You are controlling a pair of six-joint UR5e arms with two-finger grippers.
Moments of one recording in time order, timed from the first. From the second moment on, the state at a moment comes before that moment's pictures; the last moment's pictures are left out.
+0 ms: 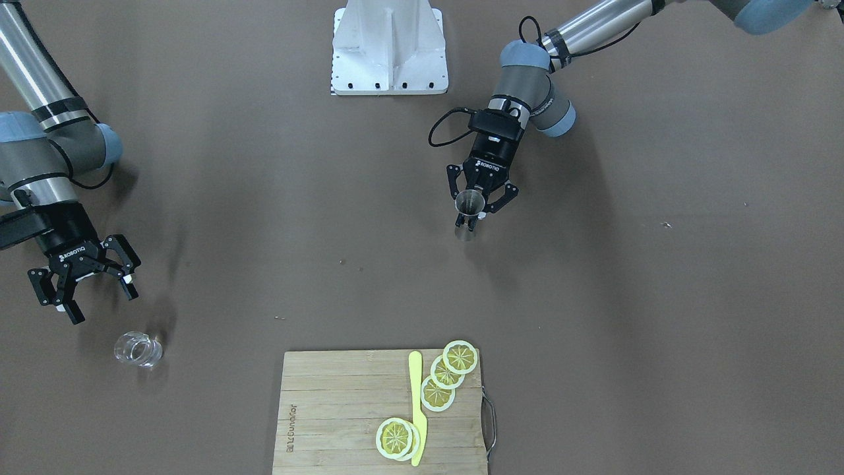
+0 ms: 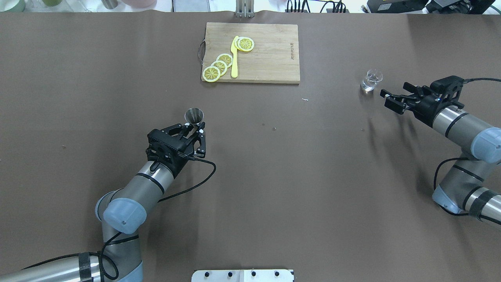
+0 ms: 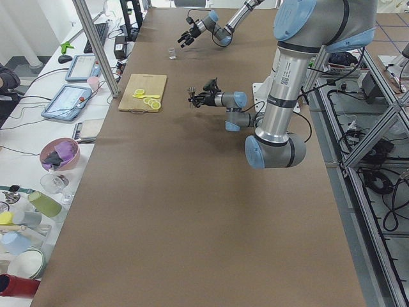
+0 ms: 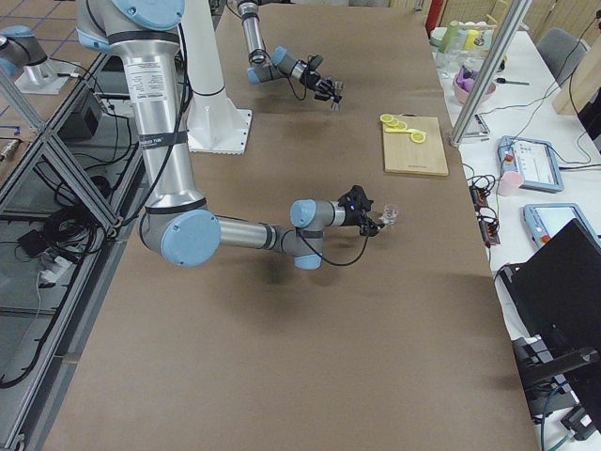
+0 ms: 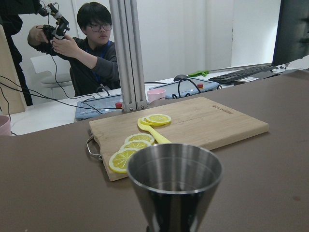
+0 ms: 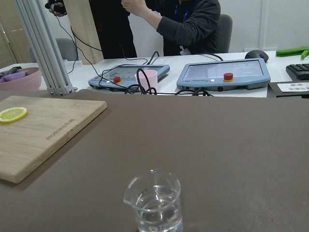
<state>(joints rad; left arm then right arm) -0.29 -2.01 -1.41 -2.91 -0.84 -0.60 0.77 -1.39 1.13 0.17 1.41 0.85</state>
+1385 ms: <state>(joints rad) -0.43 -2.09 -1.47 -2.91 -1.55 -0.20 0.80 -1.26 1.01 0.13 1.48 0.86</state>
